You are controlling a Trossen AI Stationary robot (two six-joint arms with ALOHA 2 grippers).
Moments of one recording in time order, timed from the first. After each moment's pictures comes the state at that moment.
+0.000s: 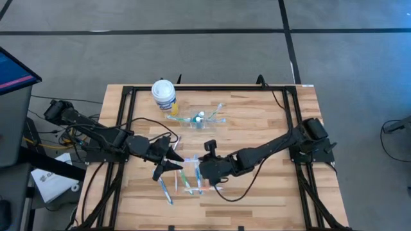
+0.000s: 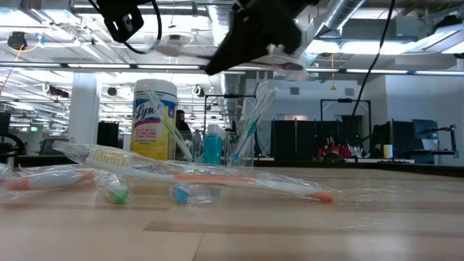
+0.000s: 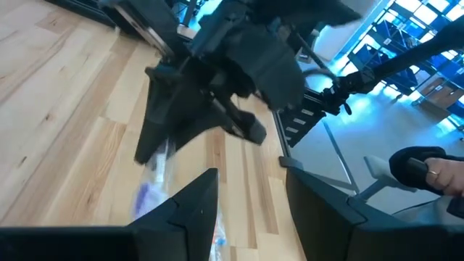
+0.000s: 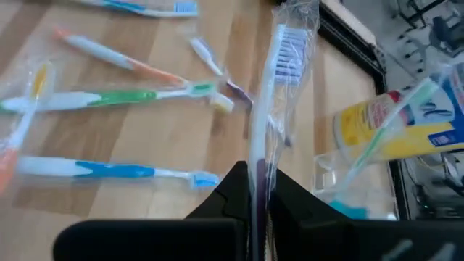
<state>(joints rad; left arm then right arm) -0.38 1.05 0.66 0.06 -0.15 -0.53 0.37 1.89 1.37 -0.29 0.57 -0.24</state>
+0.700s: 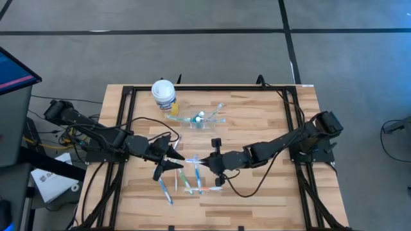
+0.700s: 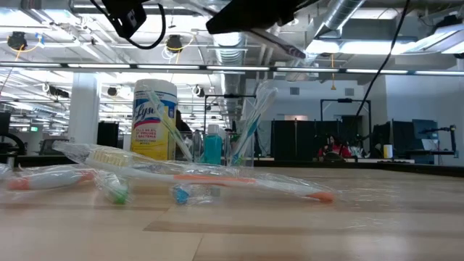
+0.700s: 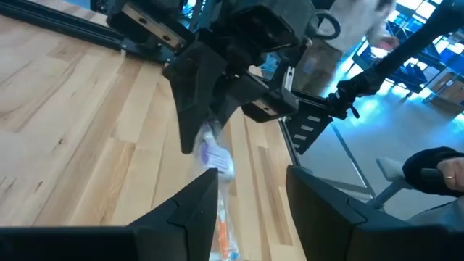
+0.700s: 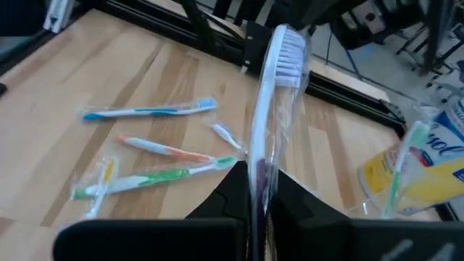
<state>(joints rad) -0.38 1.05 0.66 0.09 -0.19 -0.45 0.35 1.71 1.12 0.12 0.38 -0.20</state>
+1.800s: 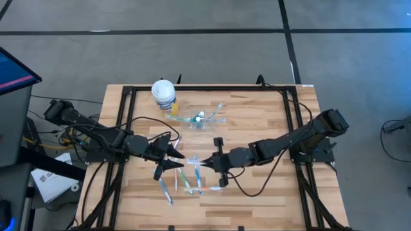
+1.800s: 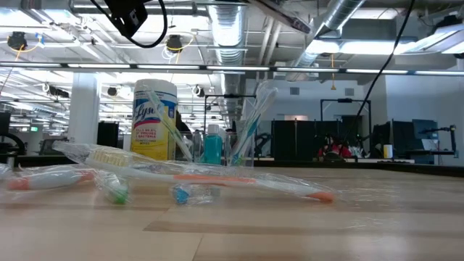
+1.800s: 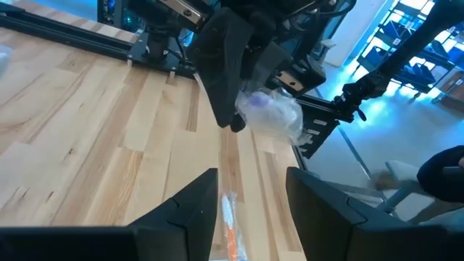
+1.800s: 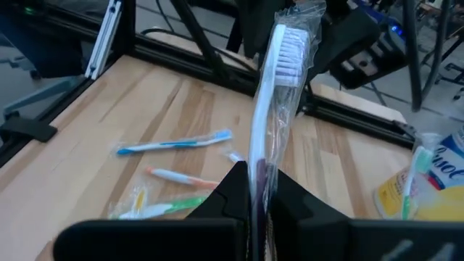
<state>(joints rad) -0.38 1.05 0.66 0.11 -0.21 -0.42 0.36 1.64 1.12 0.12 0.31 -0.18</state>
